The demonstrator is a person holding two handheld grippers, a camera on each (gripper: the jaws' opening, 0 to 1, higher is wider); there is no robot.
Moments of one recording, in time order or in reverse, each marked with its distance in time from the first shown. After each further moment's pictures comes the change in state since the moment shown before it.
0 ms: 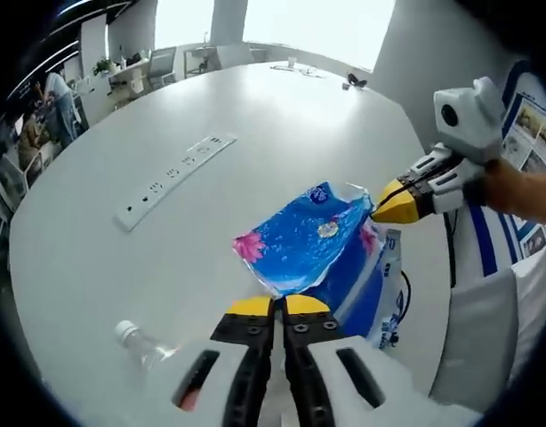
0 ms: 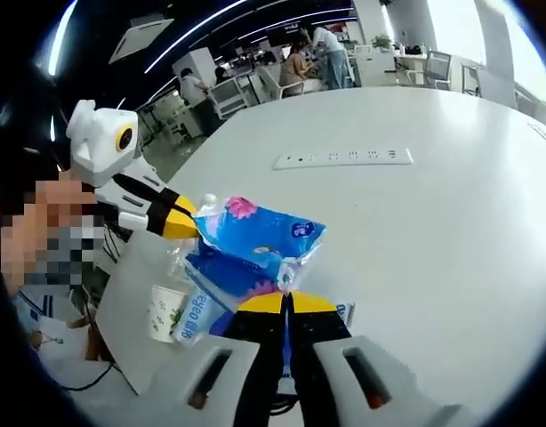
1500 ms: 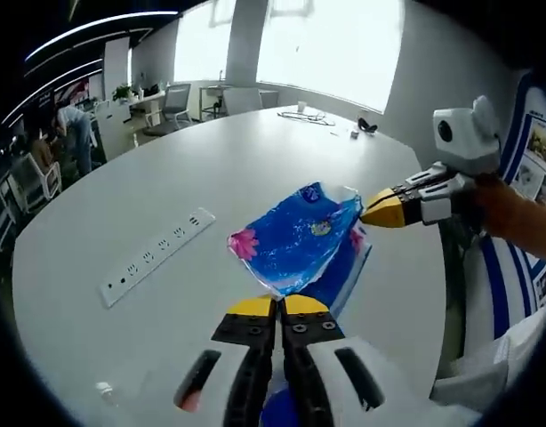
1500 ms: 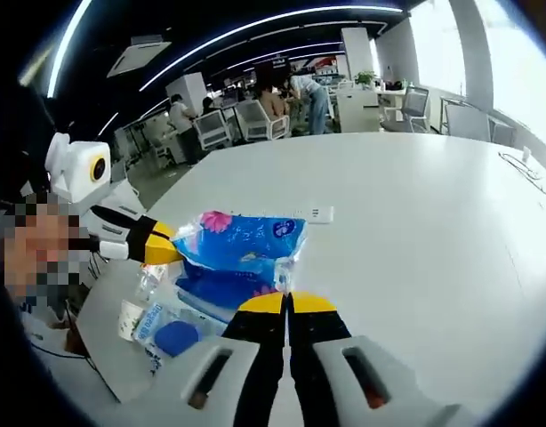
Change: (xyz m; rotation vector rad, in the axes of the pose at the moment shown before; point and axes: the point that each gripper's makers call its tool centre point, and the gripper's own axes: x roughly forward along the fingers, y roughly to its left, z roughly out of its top) left arm 0.040 -0.071 0.132 -0.025 -0.200 0.075; right arm -0.087 -0.120 0.066 -0.048 -0.159 -0.102
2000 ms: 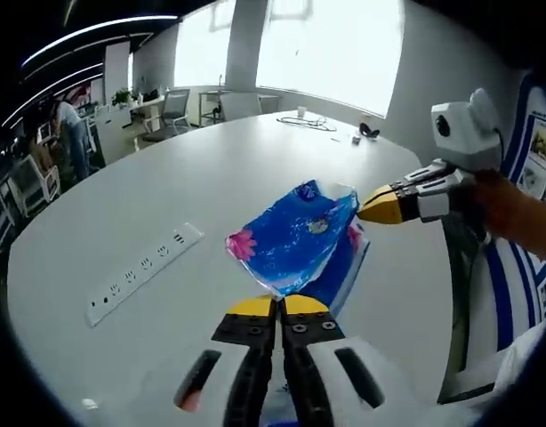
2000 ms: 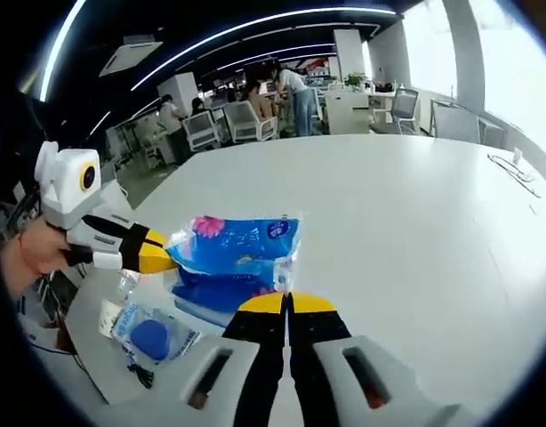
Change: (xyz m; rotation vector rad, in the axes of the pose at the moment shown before) left arm 0.047 -0.011 0.018 -0.020 -0.027 0.003; right arm 0.005 -0.053 0.004 -0.001 0.006 -0.048
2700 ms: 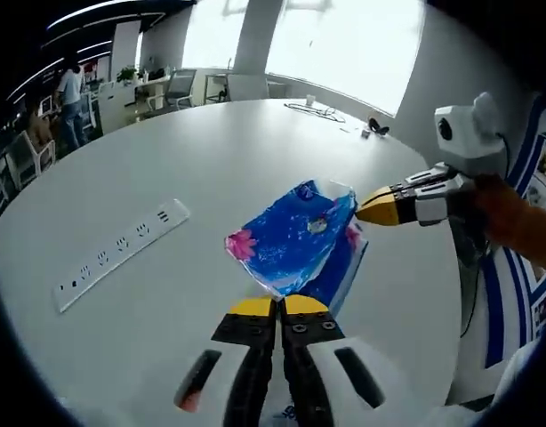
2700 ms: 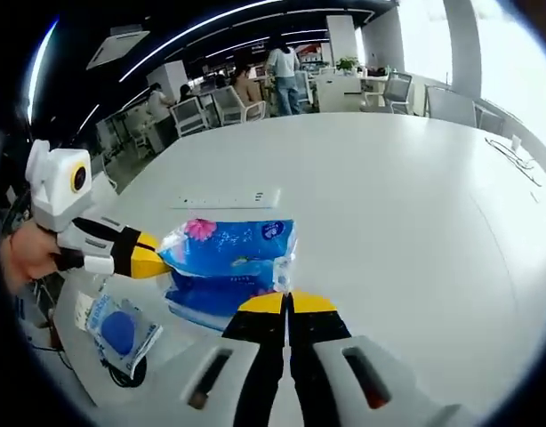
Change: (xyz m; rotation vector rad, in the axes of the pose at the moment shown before) left arm 0.057 0.014 -0.028 -0.073 0.065 -0.014; right arm 0.049 -0.036 -0.031 0.021 0.085 -0.029
